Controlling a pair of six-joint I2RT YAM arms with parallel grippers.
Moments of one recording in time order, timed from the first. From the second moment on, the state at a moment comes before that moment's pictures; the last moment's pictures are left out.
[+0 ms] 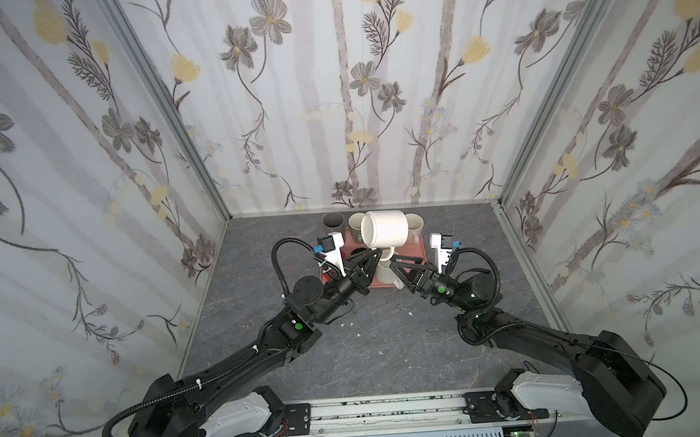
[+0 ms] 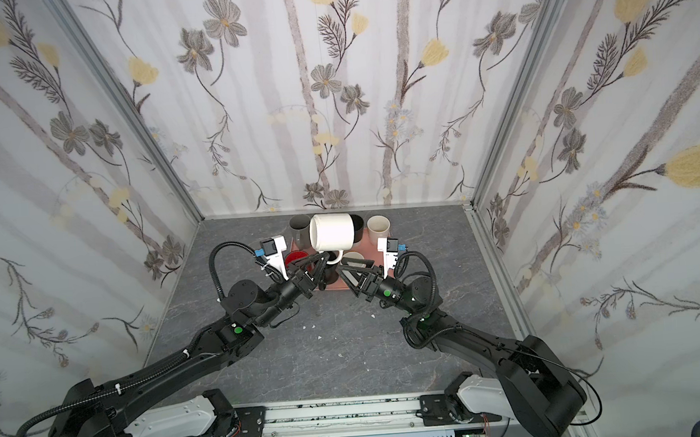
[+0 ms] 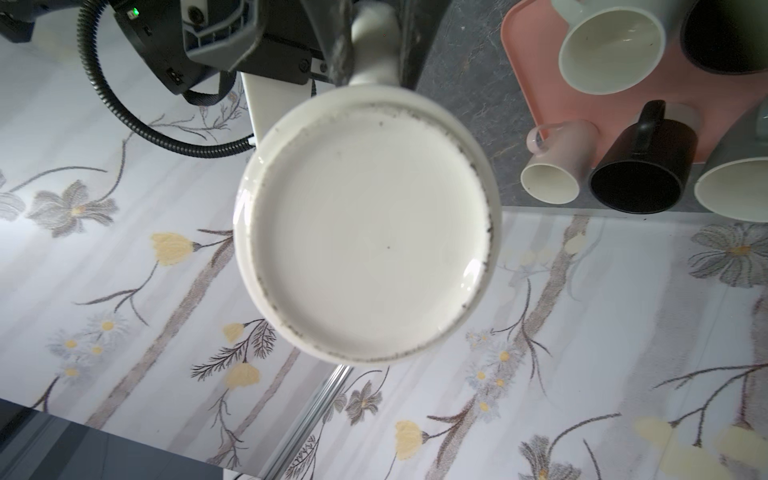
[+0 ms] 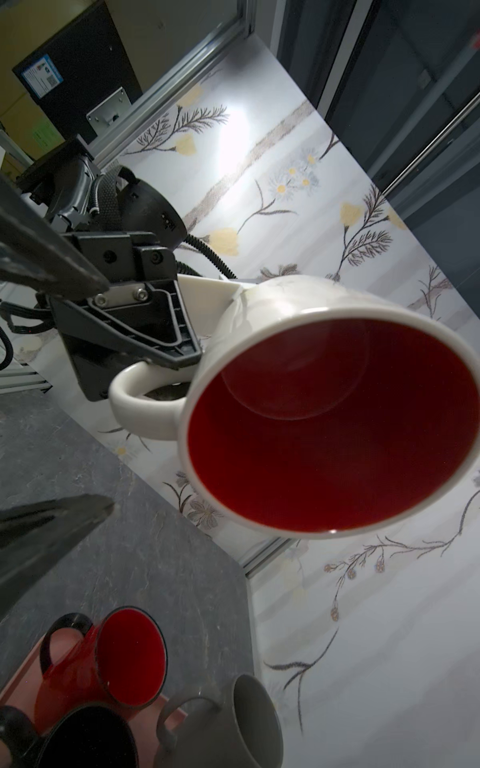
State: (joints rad) left arm -0.82 1.12 0.69 0.65 0.06 -0.67; right arm 0.65 1.23 0.51 1.13 -0.49 0.98
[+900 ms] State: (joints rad) left arm -0.82 1.15 0.72 0.77 0.16 -0.76; right arm 0.65 1.21 0.56 1.21 -0.46 1.05
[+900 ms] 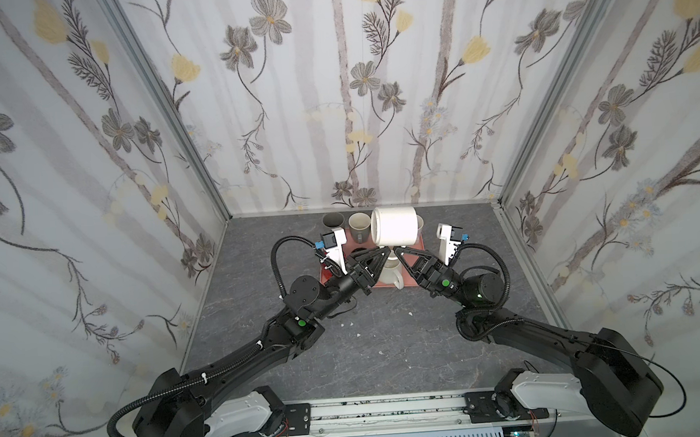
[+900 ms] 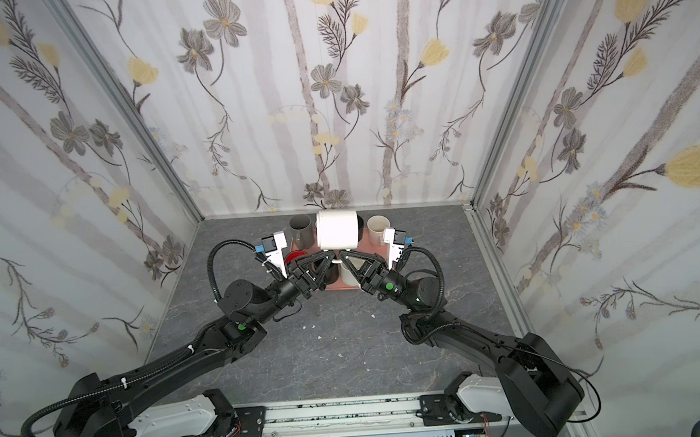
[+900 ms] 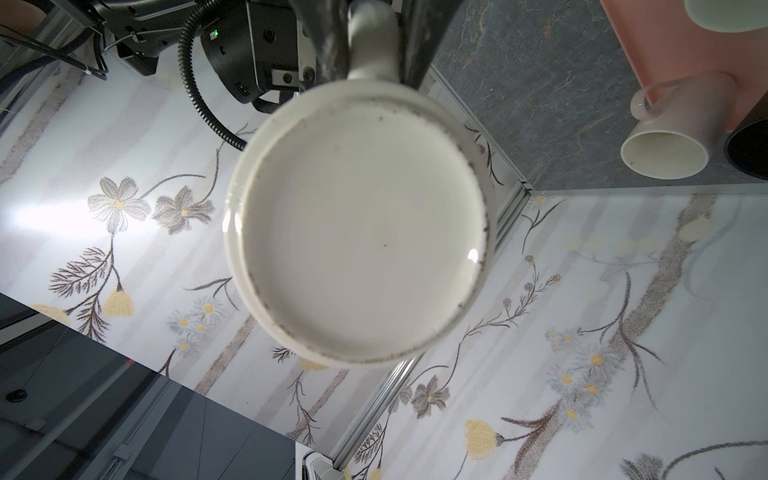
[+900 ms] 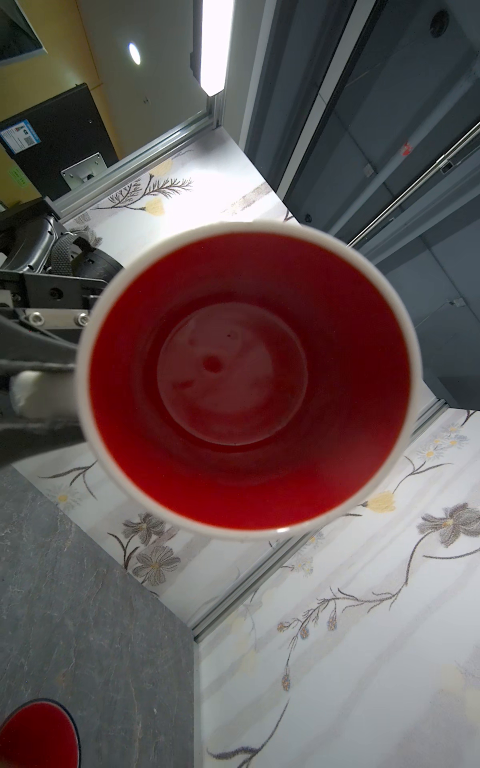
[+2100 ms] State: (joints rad) left arm -0.80 0.80 0.56 0.30 -0.27 -0.63; right arm 0.55 1.47 0.95 -0.31 0.25 0.37
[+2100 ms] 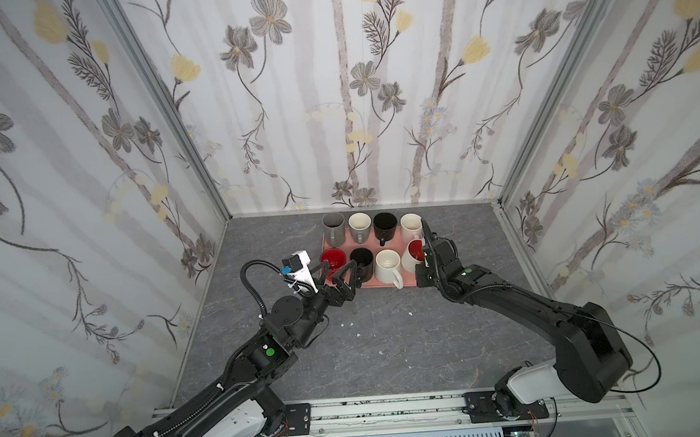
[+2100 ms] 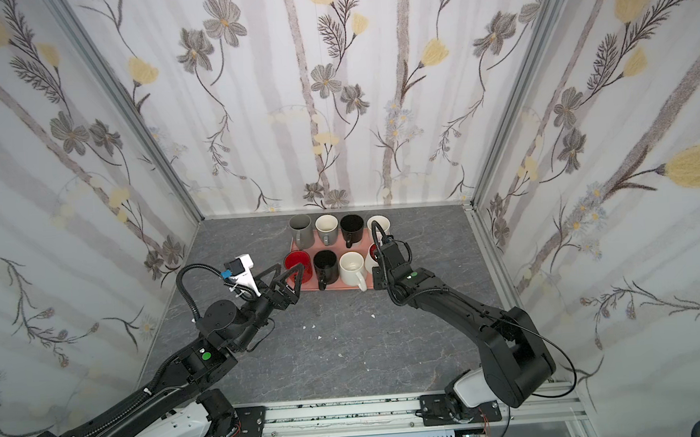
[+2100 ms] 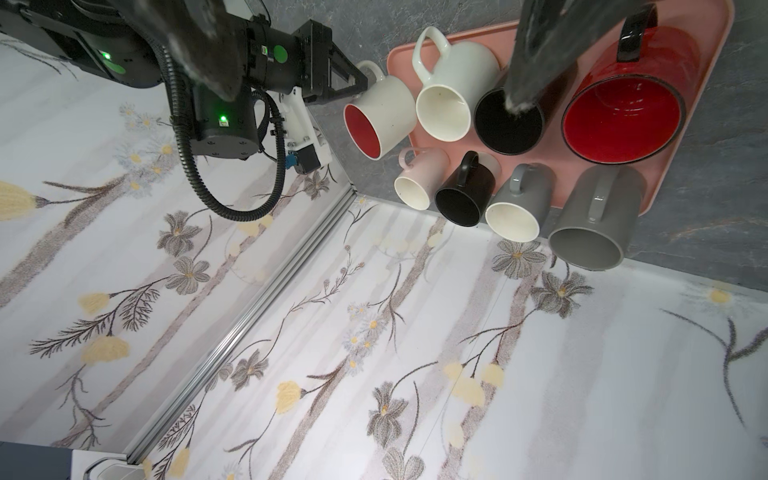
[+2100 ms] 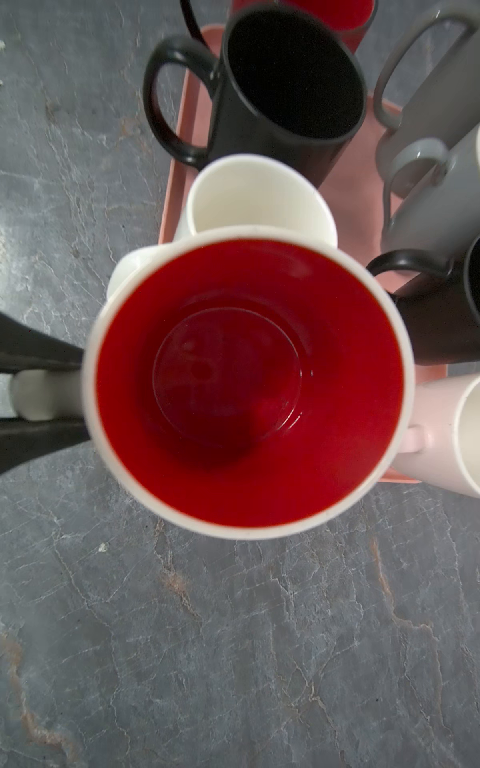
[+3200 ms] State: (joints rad) left arm -0.80 0.80 0.55 0.27 -0.30 -0.63; right arm 0.54 1.52 0.92 -0.26 0.29 0.39
